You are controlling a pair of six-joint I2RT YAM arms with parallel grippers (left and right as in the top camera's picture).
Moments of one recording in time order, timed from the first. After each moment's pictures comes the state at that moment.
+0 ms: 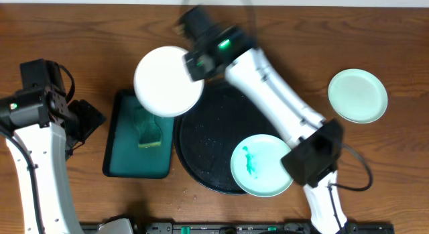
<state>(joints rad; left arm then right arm) 0.30 1.33 1.39 -1.44 -0.09 -0.59 0.63 2.21 2.28 -1.19 -0.07 0.33</state>
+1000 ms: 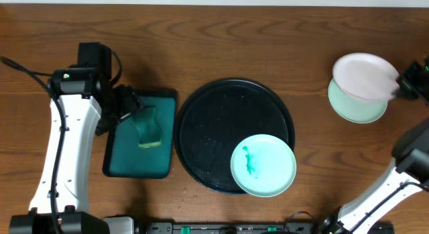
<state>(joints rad) 0.03 1.49 1.37 -1.28 0.01 -0.53 -0.63 2.21 2.04 -1.40 -0.22 0.21</state>
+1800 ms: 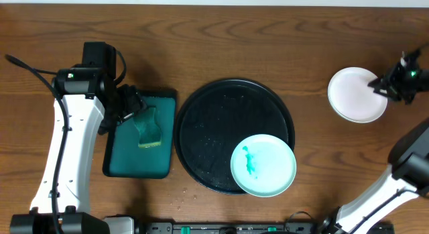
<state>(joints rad) 0.02 1.49 1.37 -1.28 0.01 -0.53 -0.55 2.10 1.85 -1.26 -0.50 0.04</state>
